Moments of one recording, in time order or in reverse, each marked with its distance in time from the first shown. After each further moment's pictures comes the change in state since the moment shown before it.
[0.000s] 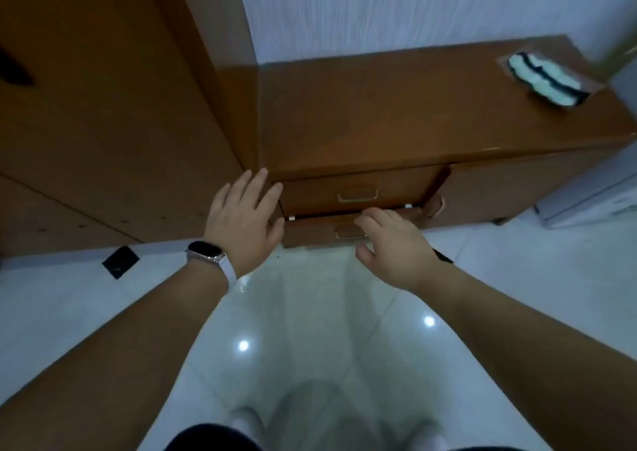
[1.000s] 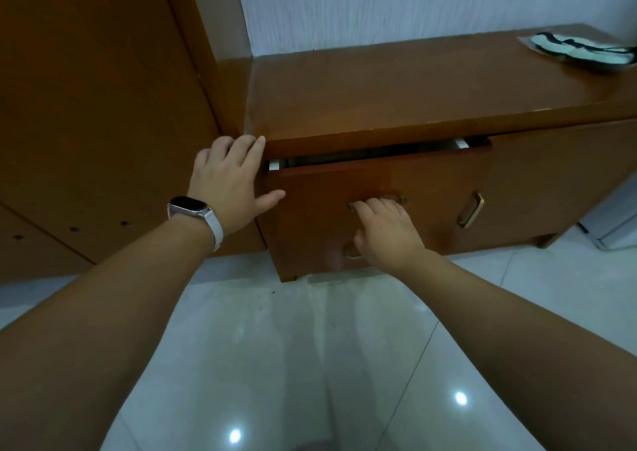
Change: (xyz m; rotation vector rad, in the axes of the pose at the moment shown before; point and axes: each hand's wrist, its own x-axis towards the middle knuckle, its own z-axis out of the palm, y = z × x) left_hand 0.040 -0.034 0.115 0.238 0.151 -0.008; right_hand 0.077 0.047 0.149 -0.120 0.190 0.042
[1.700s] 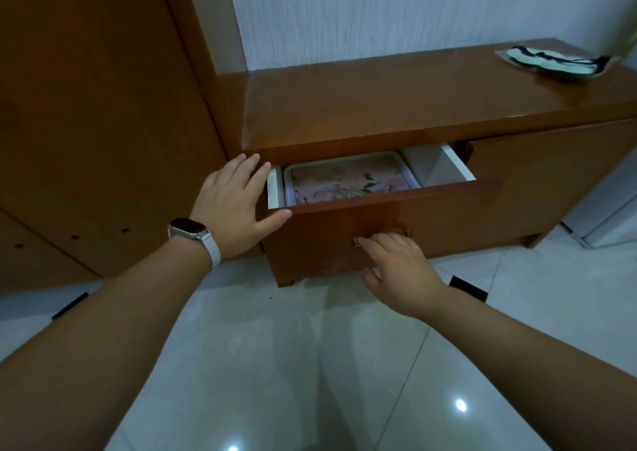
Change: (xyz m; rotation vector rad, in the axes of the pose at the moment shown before) left_hand -0.027 0.011 -0.008 -0.149 -0.060 0.038; right_hand -0.072 0.002 -0.004 0.040 0.044 -0.079
